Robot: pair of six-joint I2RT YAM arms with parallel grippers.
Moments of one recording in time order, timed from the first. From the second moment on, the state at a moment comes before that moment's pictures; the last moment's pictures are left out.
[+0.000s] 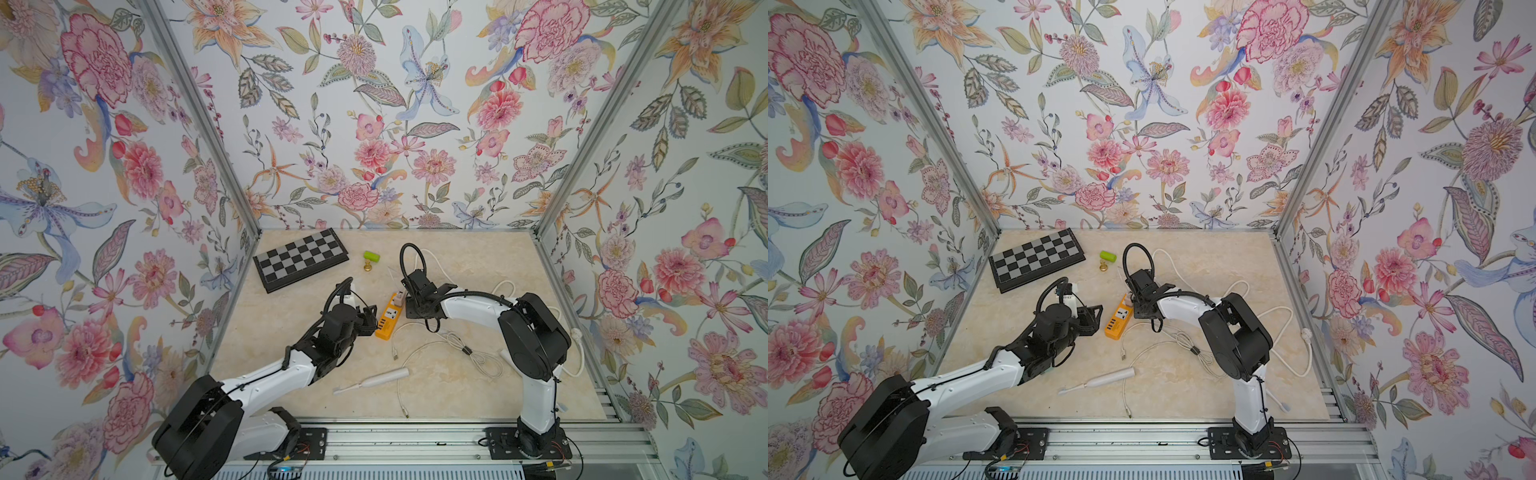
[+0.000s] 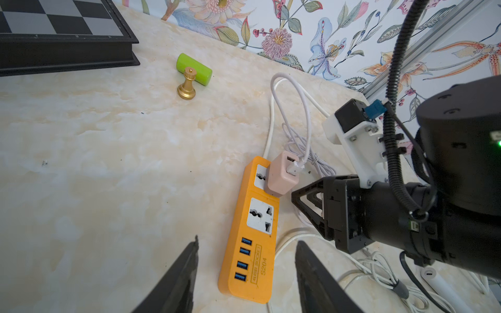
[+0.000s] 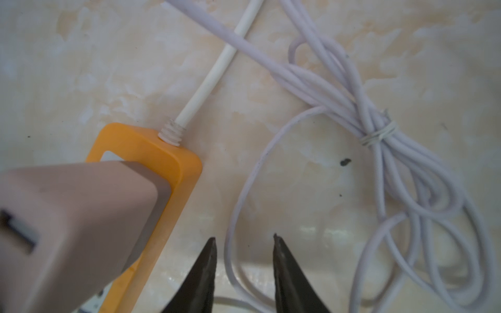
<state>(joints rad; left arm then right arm) -0.67 1.22 0.51 0.25 -0.20 -0.58 0.72 1.98 1.31 -0.43 0.24 0.56</state>
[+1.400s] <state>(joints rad) -0.71 1.25 0.62 0.38 -0.07 -0.42 0.48 1.53 1.29 -0.33 0.08 0.76</state>
